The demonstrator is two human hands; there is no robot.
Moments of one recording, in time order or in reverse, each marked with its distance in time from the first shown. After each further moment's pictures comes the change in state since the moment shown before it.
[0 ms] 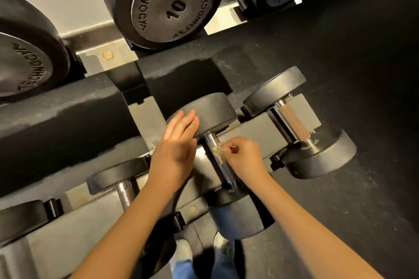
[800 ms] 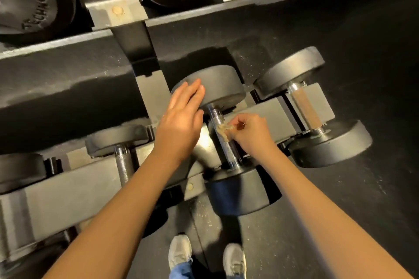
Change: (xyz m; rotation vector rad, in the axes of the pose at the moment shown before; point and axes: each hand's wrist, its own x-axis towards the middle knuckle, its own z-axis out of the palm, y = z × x) left_hand -0.004 0.012 0.012 0.023 0.096 -0.115; right_hand 0.009 0.005 -0.010 -0.052 -0.101 -0.053
